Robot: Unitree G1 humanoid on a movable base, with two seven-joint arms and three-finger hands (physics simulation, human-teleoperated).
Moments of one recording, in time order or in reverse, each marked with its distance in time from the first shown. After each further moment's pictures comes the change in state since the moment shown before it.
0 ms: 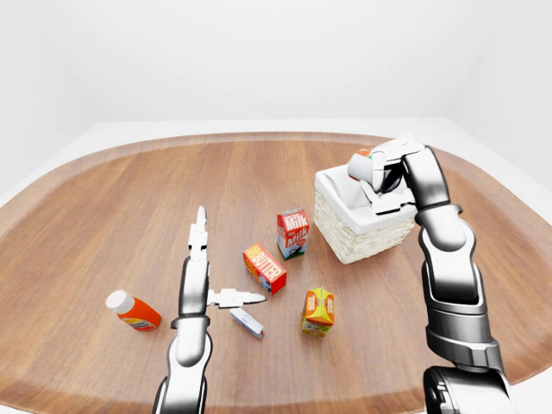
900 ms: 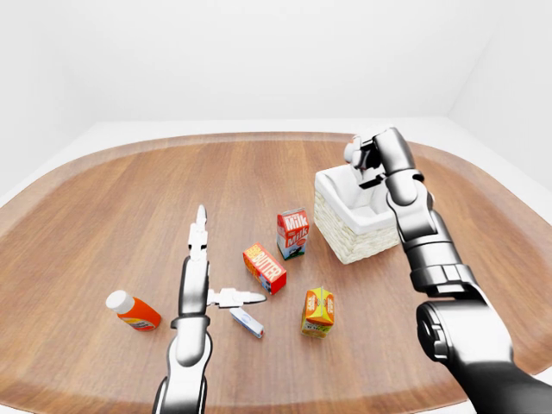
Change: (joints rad) left arm -0.001 -0.001 -0.001 -0.005 -0.002 0.000 -0.002; right arm -0.407 -0.058 0.091 0.787 -0.235 -0.174 -0.250
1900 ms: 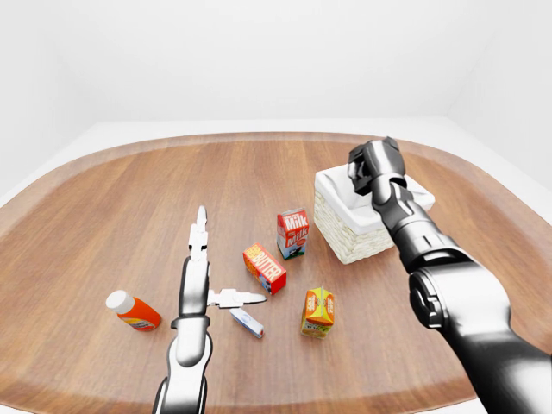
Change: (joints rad) left arm 0.003 0.001 -0.002 0.001 0.001 0.000 0.000; right arm -0.264 0.013 0.068 0.631 -0.248 0.000 -0.288
